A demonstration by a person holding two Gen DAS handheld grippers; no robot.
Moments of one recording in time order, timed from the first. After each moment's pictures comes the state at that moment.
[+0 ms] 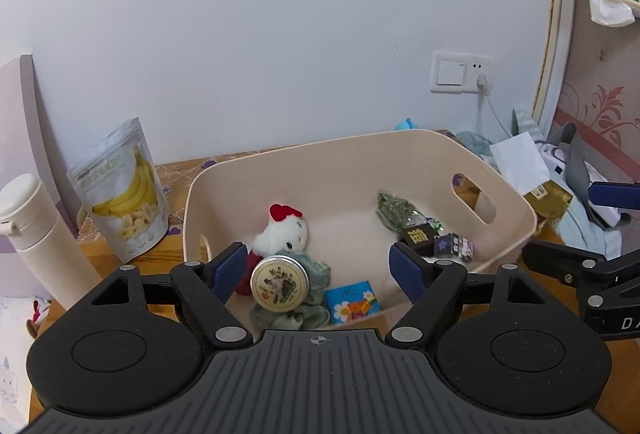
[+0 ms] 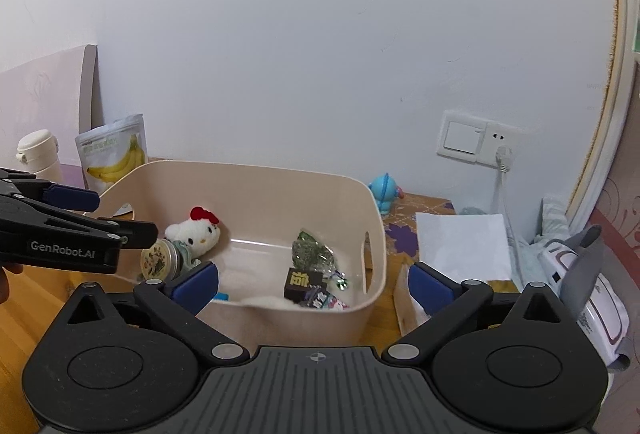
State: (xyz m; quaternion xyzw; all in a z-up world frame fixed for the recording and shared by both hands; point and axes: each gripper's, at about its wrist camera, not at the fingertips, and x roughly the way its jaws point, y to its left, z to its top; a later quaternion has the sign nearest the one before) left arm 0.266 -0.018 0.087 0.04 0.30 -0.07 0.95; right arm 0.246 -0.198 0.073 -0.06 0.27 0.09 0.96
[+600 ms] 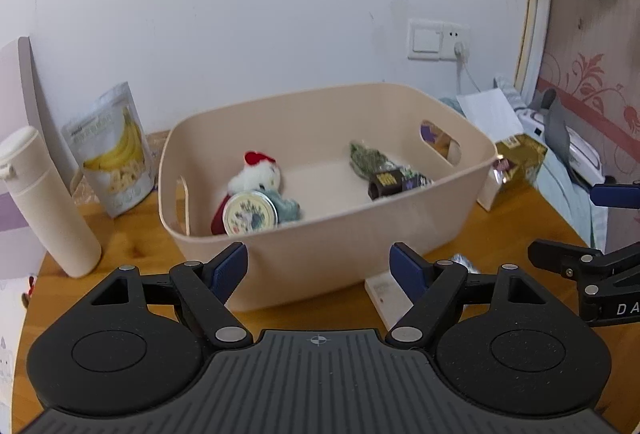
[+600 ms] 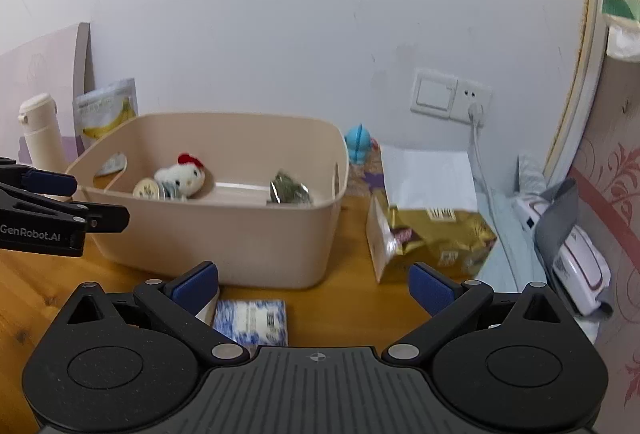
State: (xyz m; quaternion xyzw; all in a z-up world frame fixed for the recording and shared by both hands) left arm 0.217 -0.037 0.056 0.05 0.32 -0.08 0.94; right arm 0.196 -0.235 0.045 -0.05 0.30 0.07 0.95
